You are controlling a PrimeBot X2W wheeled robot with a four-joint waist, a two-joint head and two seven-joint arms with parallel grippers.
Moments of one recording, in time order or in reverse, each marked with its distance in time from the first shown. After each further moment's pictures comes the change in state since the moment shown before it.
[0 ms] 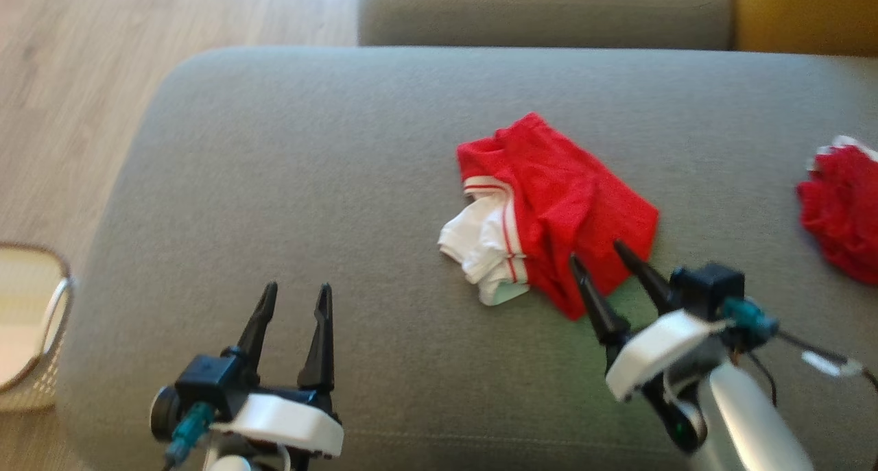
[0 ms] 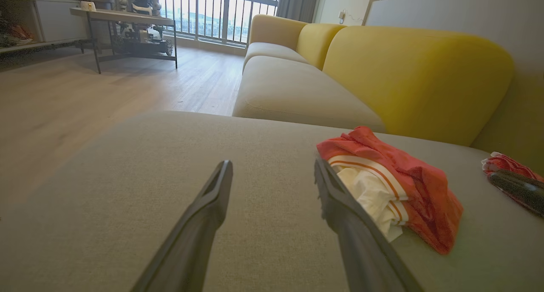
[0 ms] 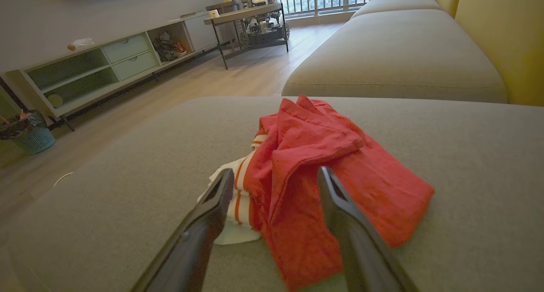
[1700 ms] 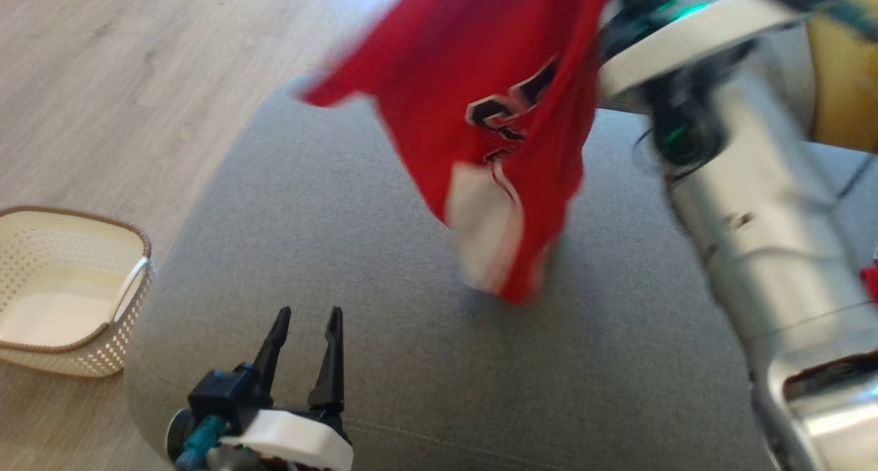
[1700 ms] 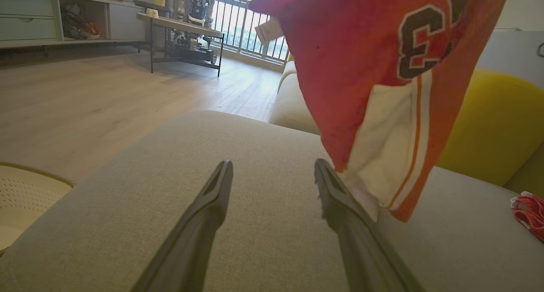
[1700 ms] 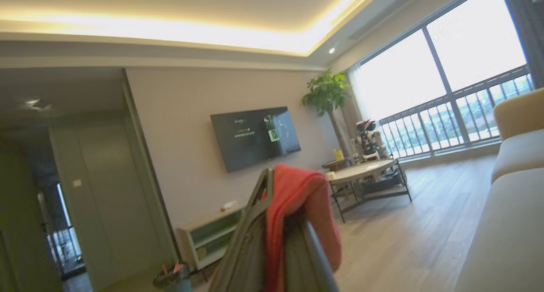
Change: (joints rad) left arm 0.016 -0.001 -0.039 0.043 -0.058 0.016 0.000; right arm -0.779 -0.010 0.164 0.327 0.607 0.000 -0.138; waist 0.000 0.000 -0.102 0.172
